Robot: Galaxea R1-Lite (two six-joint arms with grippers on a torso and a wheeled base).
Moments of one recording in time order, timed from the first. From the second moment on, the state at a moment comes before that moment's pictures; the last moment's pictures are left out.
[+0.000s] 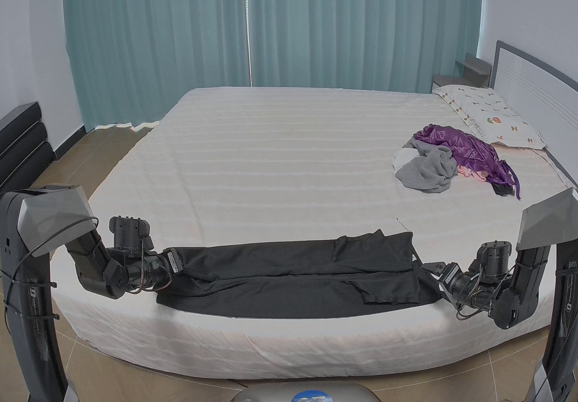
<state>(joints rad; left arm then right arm) -0.04 2.34 -0.80 -0.83 -0.17 -0.45 0.06 2.36 -0.38 -1.36 0.19 0.90</state>
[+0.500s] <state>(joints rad) -0.09 2.24 -0.78 -0.82 -0.12 -0.53 0.07 2.36 -0.38 -1.36 0.19 0.90</state>
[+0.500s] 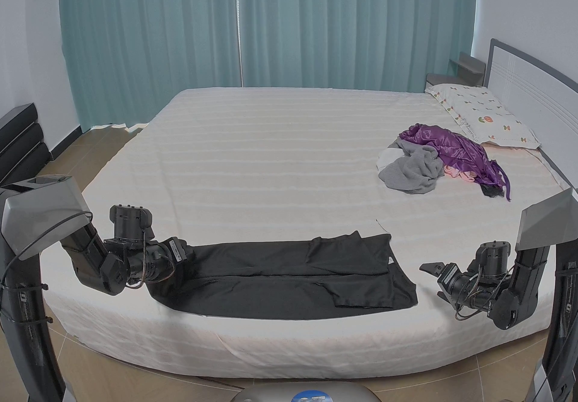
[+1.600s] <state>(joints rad) -0.31 2.14 -1.04 -0.42 -0.02 -0.58 0.07 2.36 -0.38 -1.36 0.19 0.91</state>
